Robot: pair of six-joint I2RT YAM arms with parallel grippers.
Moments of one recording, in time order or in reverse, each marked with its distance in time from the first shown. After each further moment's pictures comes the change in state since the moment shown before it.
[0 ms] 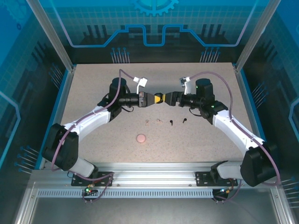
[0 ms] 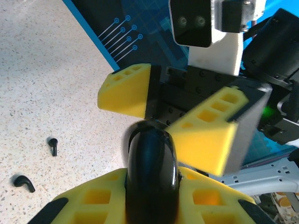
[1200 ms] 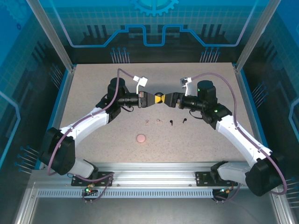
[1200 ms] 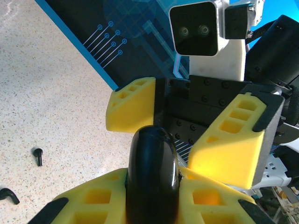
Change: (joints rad) left arm -0.018 -0.049 0.000 0.016 0.005 0.003; right arm 0.068 -0.113 0.000 -0.028 0.004 0.103
